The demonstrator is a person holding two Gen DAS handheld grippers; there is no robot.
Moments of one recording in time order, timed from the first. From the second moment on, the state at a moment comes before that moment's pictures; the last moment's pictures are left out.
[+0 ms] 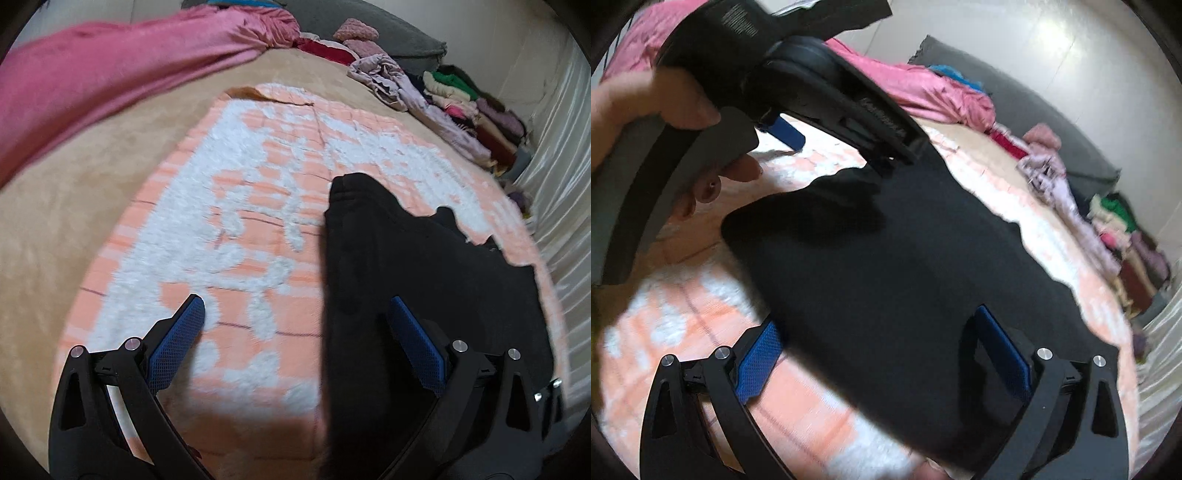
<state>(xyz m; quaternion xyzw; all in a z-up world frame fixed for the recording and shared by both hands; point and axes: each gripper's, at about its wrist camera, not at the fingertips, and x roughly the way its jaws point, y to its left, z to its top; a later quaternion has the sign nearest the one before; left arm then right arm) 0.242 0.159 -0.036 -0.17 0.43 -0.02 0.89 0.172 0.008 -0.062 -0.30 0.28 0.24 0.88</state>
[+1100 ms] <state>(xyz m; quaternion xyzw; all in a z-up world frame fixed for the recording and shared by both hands) 0.263 0.045 0.029 -0.20 0.42 -0.13 0.87 0.169 -0.118 -0.005 -0.01 0.24 0.27 0.93</state>
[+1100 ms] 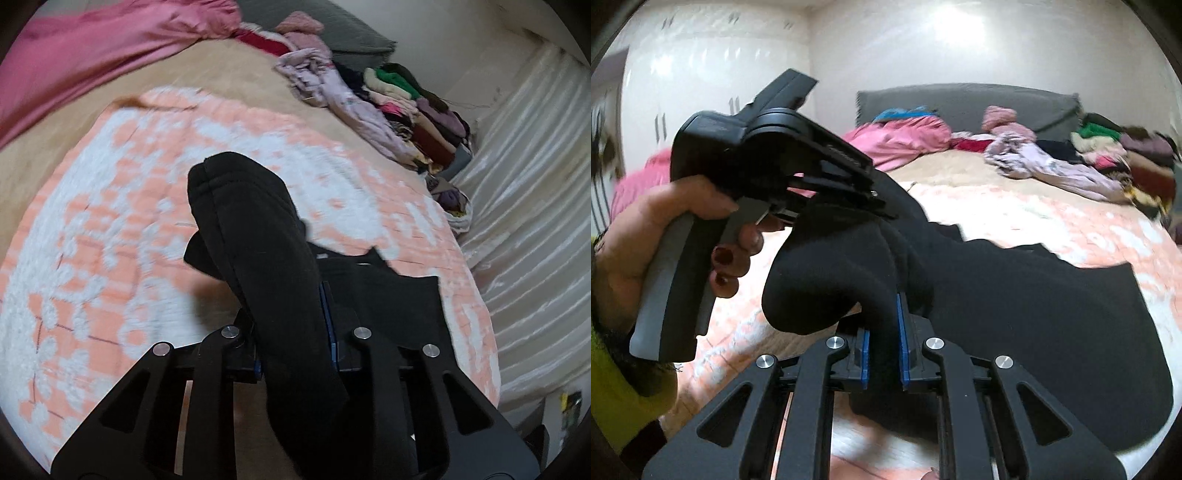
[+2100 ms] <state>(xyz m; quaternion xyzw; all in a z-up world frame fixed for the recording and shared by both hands) 0.248 -0.078 0.016 -0.14 0.41 -0.16 0.89 0.132 -0.316 -0.047 0.18 0.31 0.15 0.92</state>
